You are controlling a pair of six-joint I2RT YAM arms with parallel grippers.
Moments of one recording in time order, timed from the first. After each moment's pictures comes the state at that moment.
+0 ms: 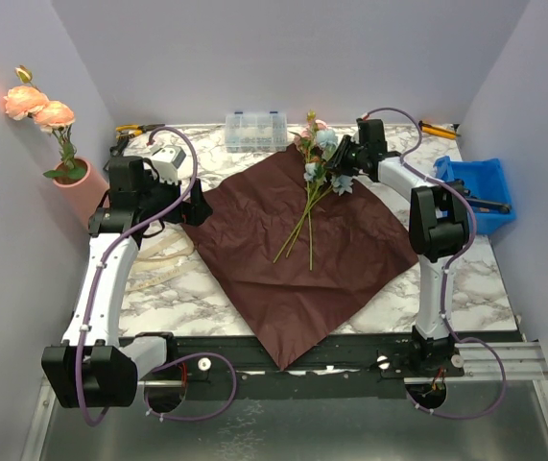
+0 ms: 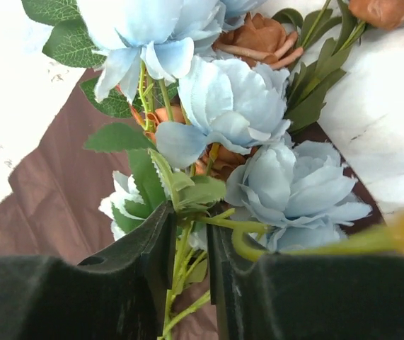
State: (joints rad) left arm 0.01 1.13 1.10 -0.63 0.51 0.05; right arm 0.21 2.20 1.67 -0.14 -0.26 0.54
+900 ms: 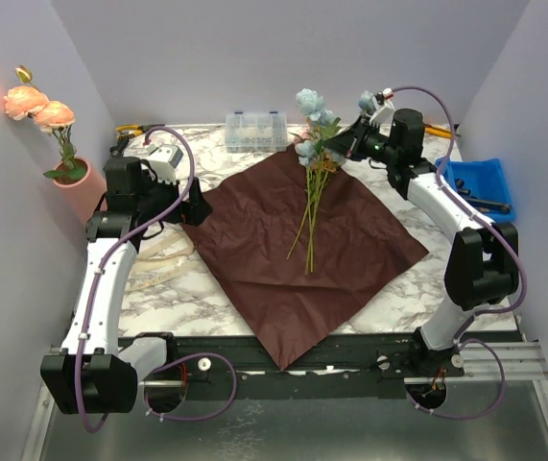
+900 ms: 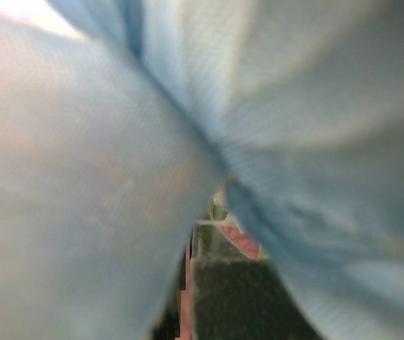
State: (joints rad) left arm 0.01 1.10 1.10 -0.62 0.51 0.02; right arm 0.21 1.71 1.35 0.16 -0.56 0.56
